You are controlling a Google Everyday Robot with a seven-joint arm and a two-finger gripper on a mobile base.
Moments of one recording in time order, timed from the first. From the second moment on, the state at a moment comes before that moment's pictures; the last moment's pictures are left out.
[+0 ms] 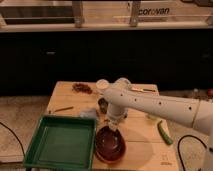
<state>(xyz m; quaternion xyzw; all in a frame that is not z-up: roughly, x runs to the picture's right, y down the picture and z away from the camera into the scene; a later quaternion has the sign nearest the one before) 0.053 0.196 0.751 -0.09 -0.39 -0.89 0.23</state>
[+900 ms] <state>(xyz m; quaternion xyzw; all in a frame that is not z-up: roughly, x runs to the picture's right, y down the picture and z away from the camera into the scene) 0.059 0.202 0.755 -0.08 -0.40 -0.88 0.25</state>
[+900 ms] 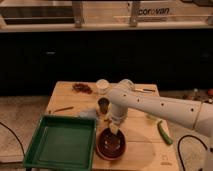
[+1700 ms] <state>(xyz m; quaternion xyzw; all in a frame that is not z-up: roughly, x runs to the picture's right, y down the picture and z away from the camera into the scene) 0.077 0.203 0.750 -0.12 -0.33 -0.86 0.36</state>
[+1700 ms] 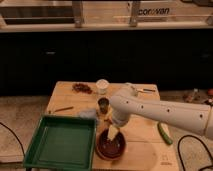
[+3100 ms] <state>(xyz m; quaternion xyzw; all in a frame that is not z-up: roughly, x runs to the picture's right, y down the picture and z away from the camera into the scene) 0.081 0.251 0.783 -0.12 -0.36 -0.83 0.40</state>
